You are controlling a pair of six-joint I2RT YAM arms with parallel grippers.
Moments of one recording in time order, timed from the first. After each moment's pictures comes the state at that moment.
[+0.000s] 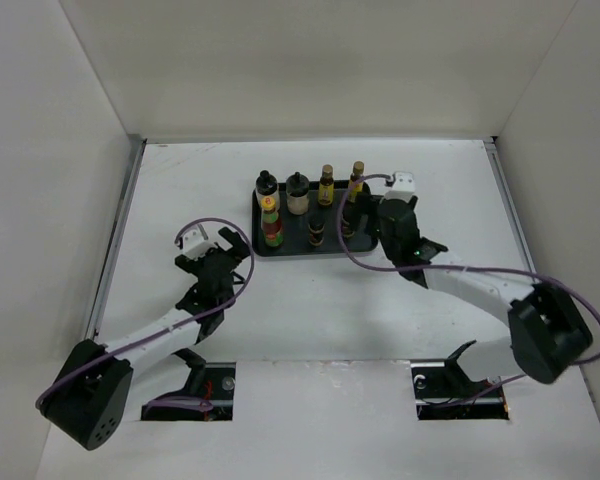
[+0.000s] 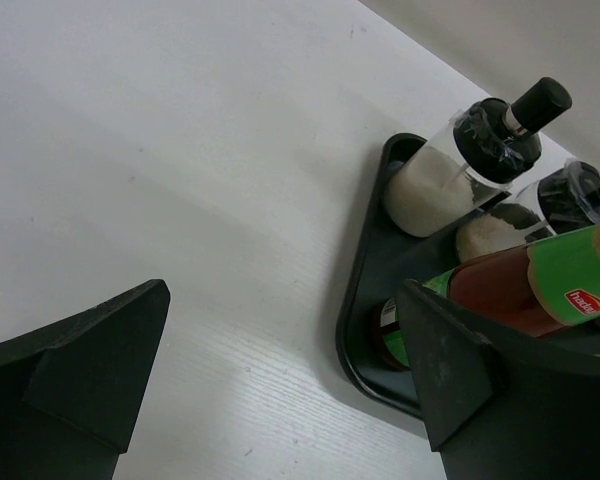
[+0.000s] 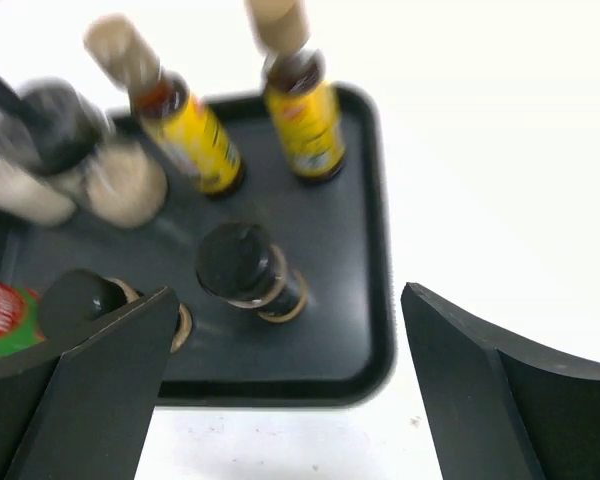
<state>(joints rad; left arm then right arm) -0.54 1.02 0.24 0.52 -0.79 -0.64 0.61 1.42 0.81 0.22 0.48 0.37</state>
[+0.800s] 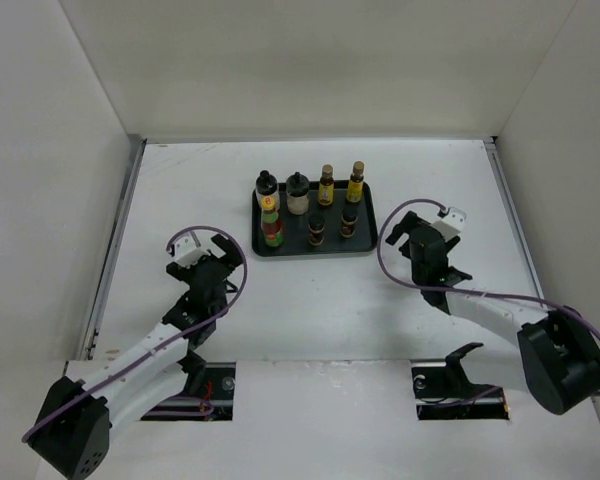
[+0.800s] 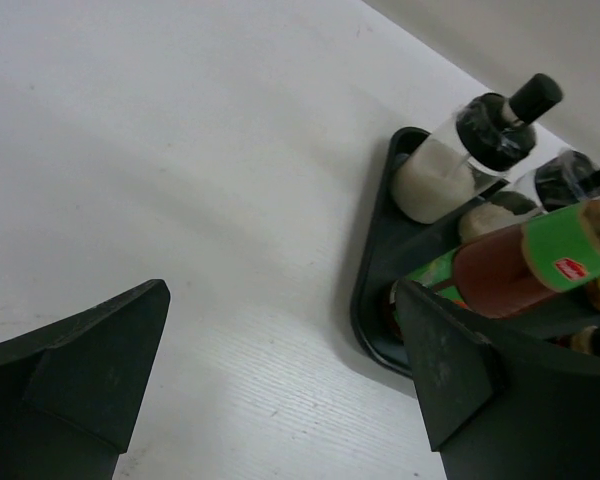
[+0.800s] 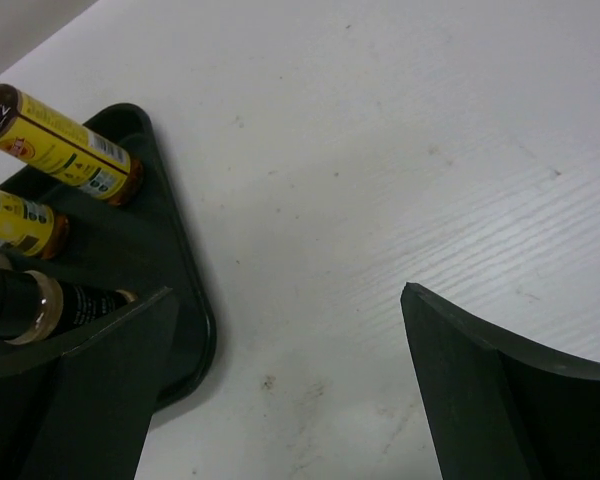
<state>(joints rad) -0.57 0.77 0.23 0.27 -0.82 -0.64 0.44 1.17 0.43 0.32 0.63 0.66</state>
